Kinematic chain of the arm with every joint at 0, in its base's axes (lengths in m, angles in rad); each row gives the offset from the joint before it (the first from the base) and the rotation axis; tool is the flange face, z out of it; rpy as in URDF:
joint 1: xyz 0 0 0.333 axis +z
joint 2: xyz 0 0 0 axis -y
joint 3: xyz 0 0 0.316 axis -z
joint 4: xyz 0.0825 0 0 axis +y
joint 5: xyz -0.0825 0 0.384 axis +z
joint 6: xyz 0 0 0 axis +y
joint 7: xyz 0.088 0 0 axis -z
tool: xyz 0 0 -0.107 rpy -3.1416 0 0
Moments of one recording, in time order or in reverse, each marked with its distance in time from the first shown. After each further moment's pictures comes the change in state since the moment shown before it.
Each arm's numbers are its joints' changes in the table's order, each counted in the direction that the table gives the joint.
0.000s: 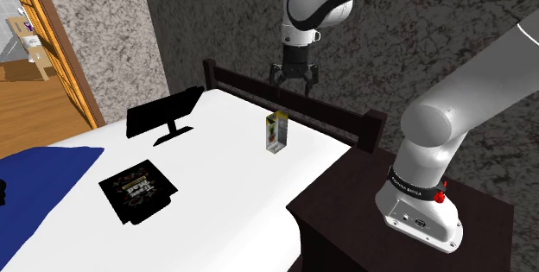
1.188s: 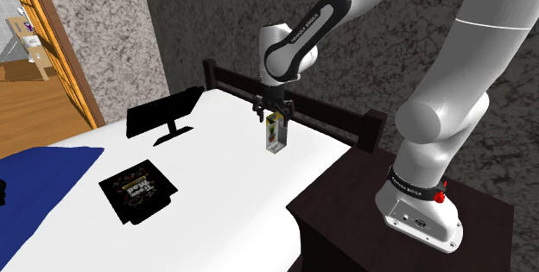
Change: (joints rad) arm -0.146 -0.452 -0.193 -0.054 -0.169 -0.386 0.627
